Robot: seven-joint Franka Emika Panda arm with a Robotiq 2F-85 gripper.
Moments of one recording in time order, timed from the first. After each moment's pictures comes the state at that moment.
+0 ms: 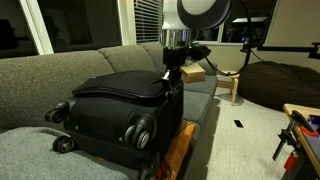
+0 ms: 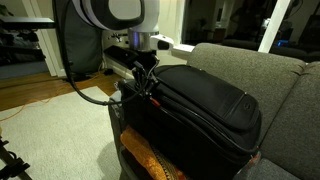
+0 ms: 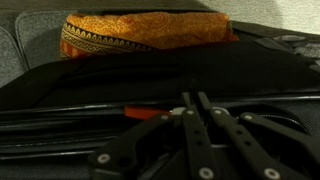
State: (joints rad) arm 0.01 0.30 0.02 -2.23 0.04 2.61 -0.01
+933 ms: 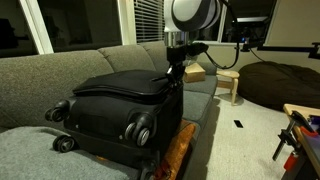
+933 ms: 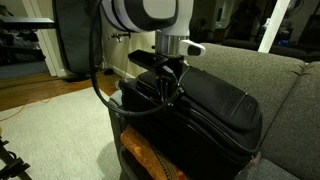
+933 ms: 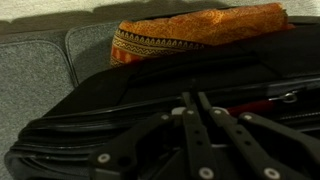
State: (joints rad) arm -0.02 0.40 -0.09 -2.08 0.00 2.48 -0.01
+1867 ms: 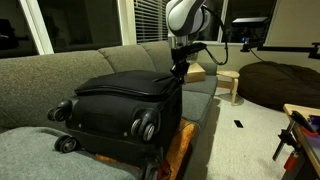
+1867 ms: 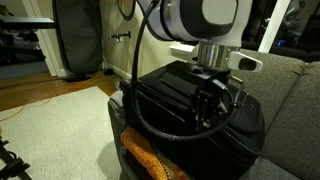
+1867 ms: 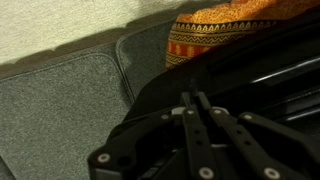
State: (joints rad) arm -0.11 0.57 -0.19 -1.83 -0.01 2.32 0.01
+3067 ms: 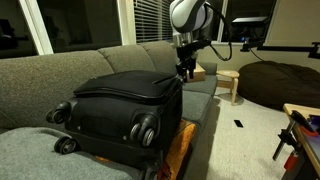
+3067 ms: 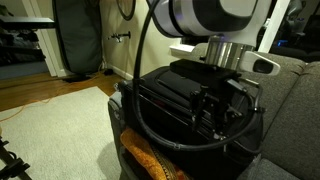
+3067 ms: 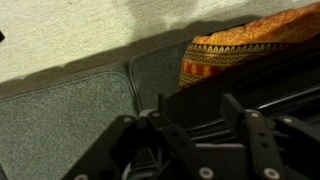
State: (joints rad) arm -0.16 0.55 -0.18 -1.82 -0.03 2.22 -0.03
